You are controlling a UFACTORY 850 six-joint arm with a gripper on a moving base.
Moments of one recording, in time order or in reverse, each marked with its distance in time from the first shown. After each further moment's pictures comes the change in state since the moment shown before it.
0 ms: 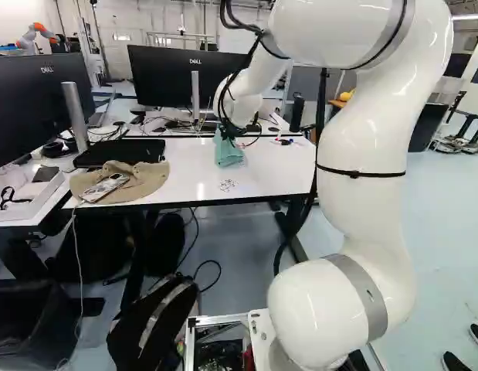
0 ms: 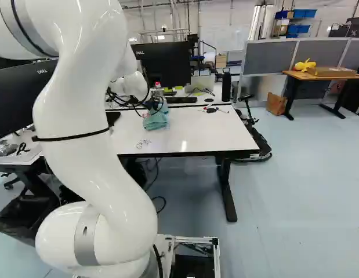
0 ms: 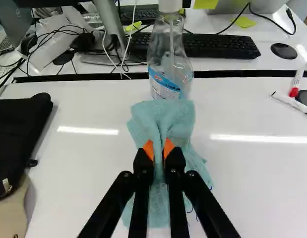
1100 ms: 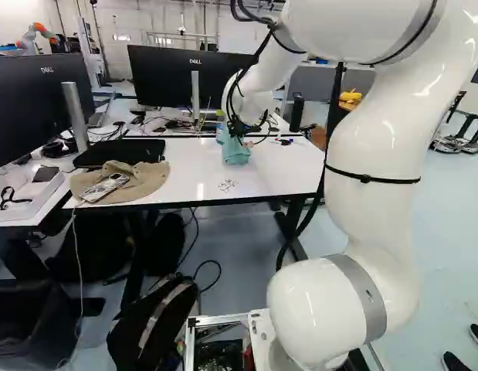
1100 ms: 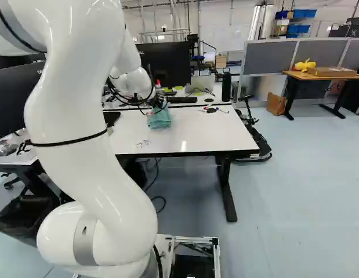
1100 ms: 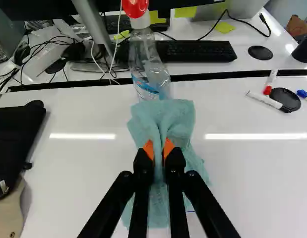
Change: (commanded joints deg) arm -2.1 3.8 2.1 0.0 0.0 0.0
